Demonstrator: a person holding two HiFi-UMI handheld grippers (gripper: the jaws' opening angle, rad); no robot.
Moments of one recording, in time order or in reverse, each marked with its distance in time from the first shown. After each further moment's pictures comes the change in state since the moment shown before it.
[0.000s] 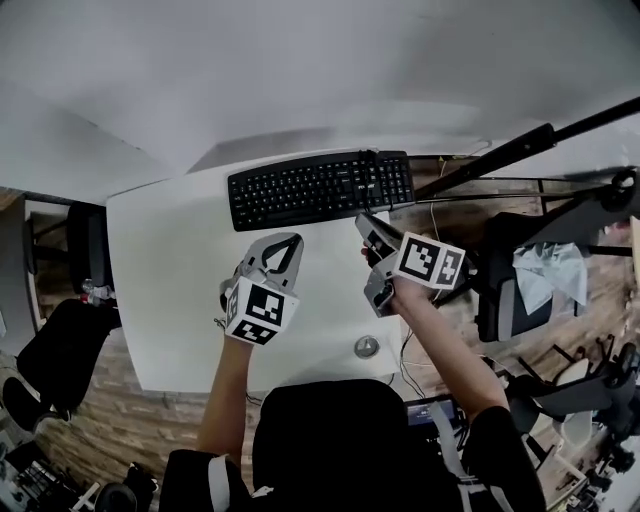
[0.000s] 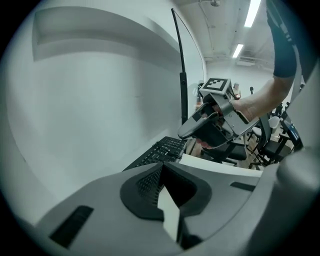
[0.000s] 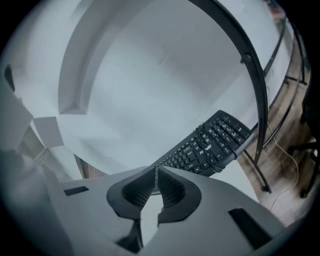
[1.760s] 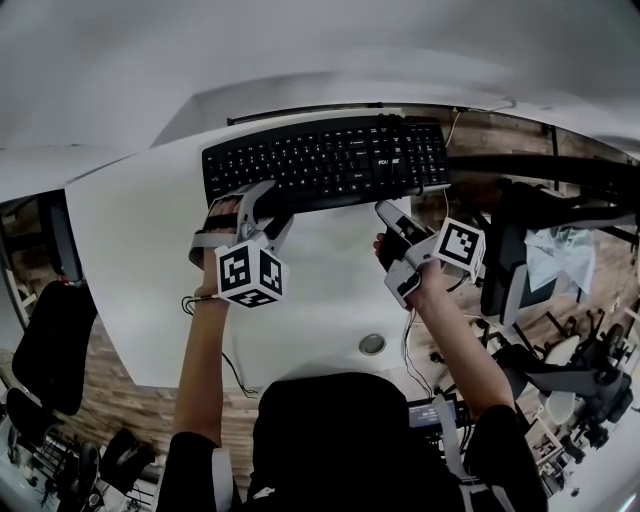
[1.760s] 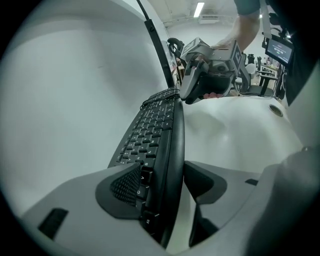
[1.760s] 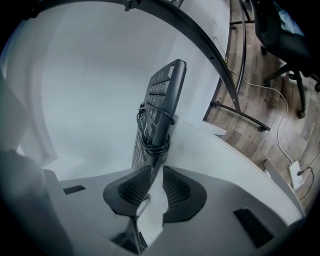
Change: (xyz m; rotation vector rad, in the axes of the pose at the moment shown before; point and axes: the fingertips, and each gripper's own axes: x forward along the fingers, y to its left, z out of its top) left arm 0.094 0.049 -0.103 0.424 0.269 -0.104; right arm 0.043 -0.114 -0.038 0.521 0.059 -0.094
